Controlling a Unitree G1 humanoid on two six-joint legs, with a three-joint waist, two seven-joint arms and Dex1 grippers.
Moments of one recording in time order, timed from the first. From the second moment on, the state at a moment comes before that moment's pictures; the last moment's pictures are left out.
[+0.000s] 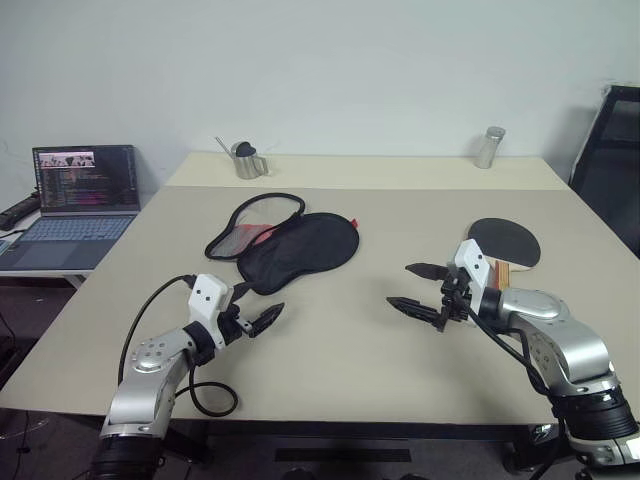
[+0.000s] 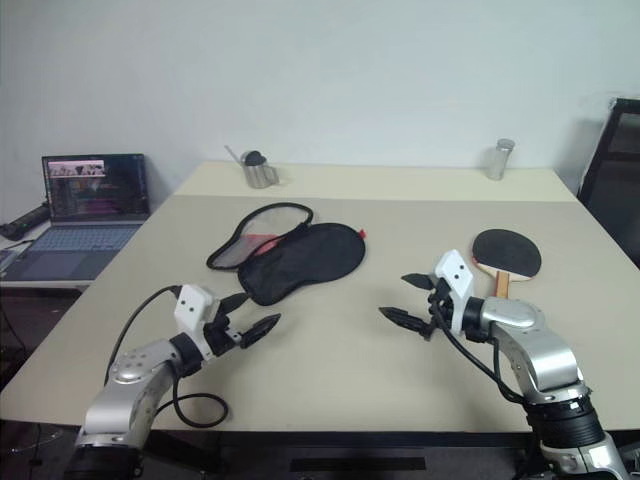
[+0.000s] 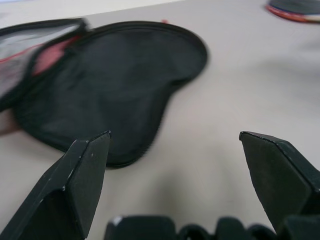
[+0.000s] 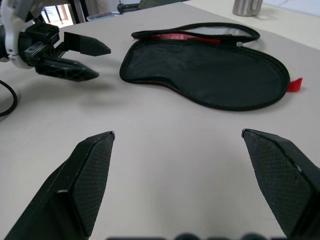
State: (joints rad) left arm -0.27 0.52 0.17 0.13 -0.33 0.23 -0.71; right arm -0.45 -0.54 0.02 -0.17 0.38 0.54 0.87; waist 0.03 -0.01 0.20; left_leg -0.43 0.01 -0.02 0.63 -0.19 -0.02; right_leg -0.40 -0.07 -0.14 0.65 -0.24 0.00
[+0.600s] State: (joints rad) left arm -0.57 0.50 0.24 0.40 -0.36 0.48 -0.55; right arm -0.56 -0.61 0.06 -0.34 0.49 0.63 1.00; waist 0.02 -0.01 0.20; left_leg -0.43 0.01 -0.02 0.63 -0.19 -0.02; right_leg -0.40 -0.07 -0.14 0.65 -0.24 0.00
